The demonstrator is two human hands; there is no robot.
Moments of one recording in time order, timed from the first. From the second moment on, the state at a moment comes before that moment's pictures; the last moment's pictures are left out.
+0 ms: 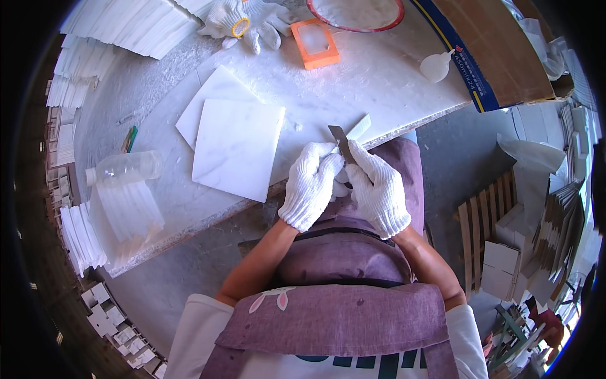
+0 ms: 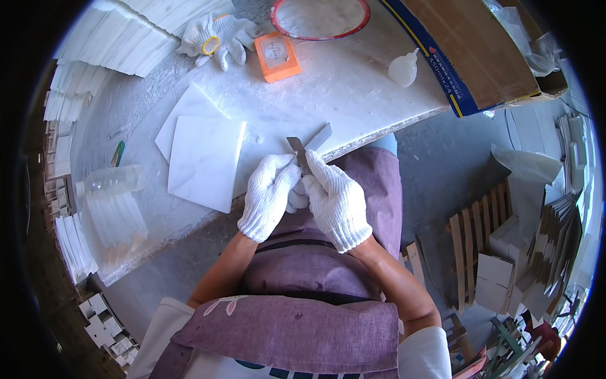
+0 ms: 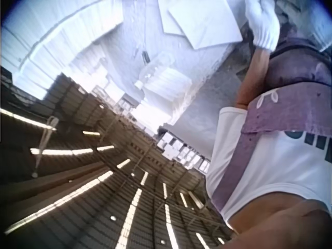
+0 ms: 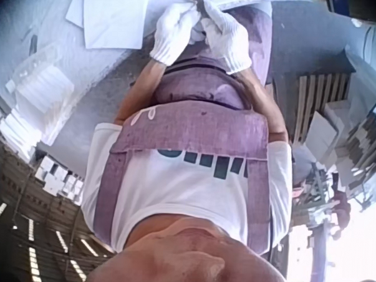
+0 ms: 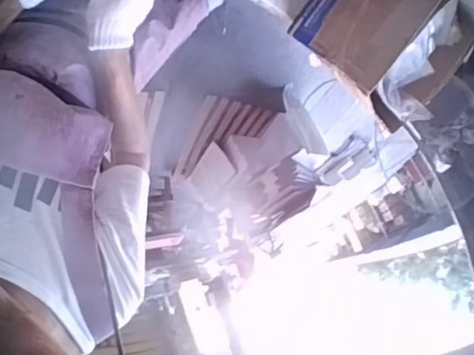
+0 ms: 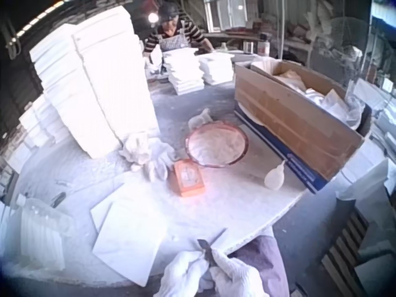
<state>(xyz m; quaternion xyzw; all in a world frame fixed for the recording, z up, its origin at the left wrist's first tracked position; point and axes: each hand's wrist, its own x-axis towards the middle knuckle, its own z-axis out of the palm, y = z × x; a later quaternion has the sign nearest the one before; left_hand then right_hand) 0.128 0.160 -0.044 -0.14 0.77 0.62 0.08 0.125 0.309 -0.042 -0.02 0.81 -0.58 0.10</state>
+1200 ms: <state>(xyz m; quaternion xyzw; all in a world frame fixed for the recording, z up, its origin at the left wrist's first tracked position) 0.128 0.172 -0.028 -0.21 0.72 0.66 0.09 0.108 0.325 -0.015 -0.15 0.86 -0.49 0.05</state>
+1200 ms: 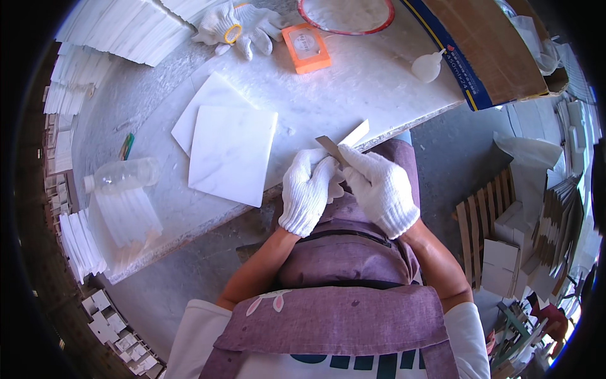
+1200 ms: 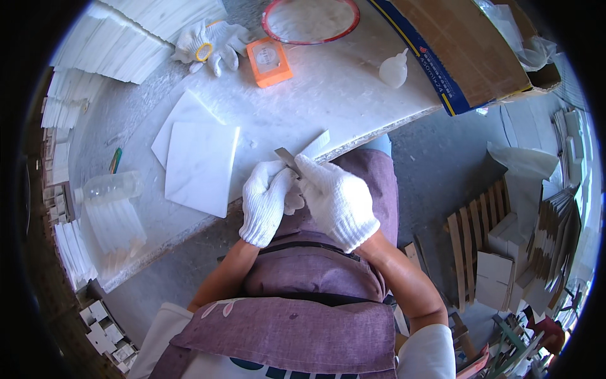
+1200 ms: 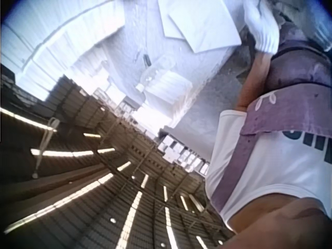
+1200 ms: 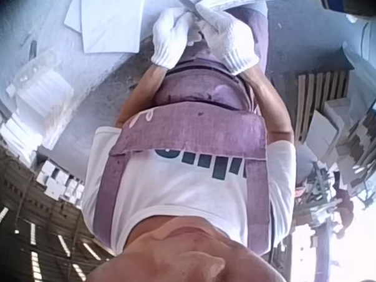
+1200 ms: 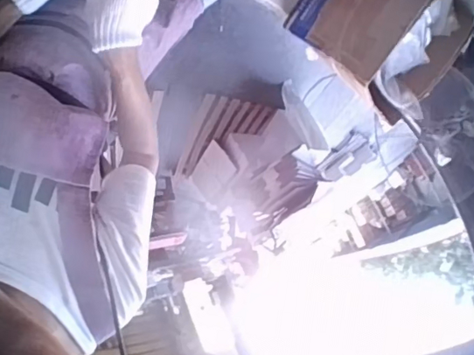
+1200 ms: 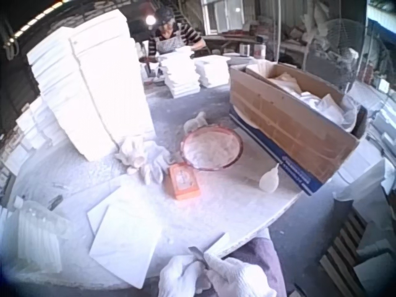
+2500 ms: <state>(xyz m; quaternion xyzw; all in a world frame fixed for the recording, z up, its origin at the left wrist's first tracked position) 0.131 0.175 -0.031 -0.23 0.65 0.72 0.08 0.104 0.343 -0.026 -0.01 0.85 -0.52 0.05</state>
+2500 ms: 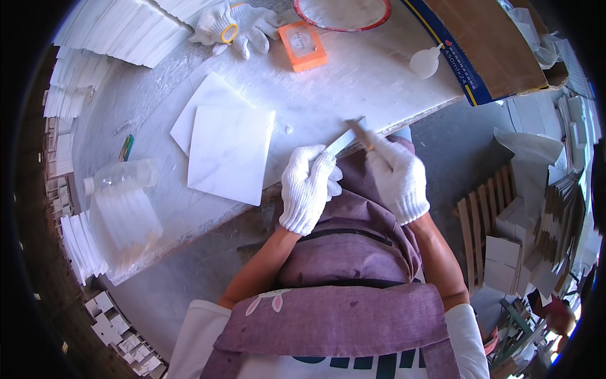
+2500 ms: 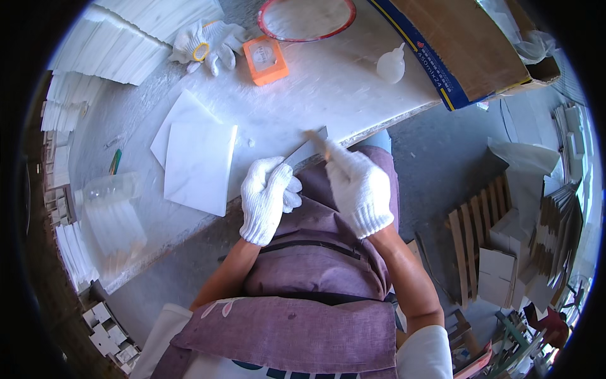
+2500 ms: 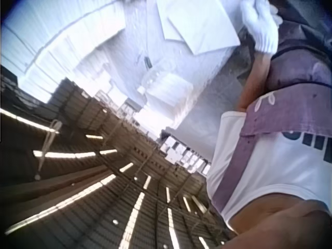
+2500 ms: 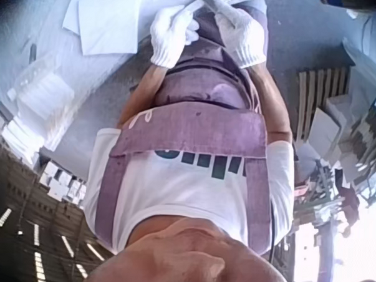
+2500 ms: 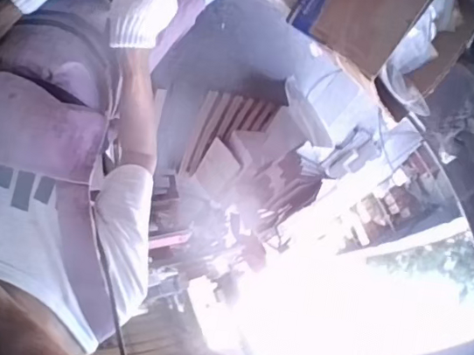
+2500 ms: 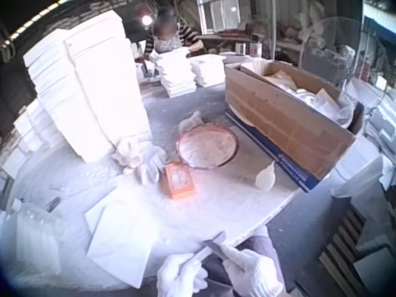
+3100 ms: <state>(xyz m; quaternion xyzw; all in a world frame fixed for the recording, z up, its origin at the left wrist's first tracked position) 0.136 0.178 -0.037 -0.19 0.71 0.68 0.05 0.097 0.345 -0.005 -0.03 0.87 -0.49 0.06</state>
